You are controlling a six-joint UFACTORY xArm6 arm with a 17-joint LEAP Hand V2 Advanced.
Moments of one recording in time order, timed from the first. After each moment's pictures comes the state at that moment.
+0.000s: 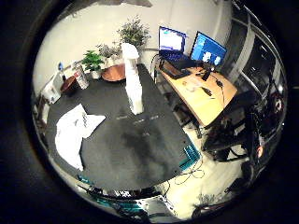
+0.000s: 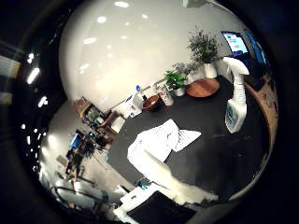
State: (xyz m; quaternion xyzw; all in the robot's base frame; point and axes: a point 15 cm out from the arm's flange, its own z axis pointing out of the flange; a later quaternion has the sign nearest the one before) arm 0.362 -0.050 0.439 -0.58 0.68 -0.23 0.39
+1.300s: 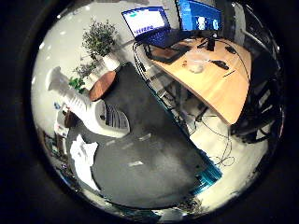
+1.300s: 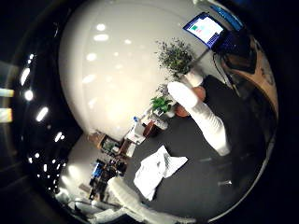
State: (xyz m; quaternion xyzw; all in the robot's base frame) arm 0.454 -0.201 0.380 -0.45 0.73 -0.14 0.48
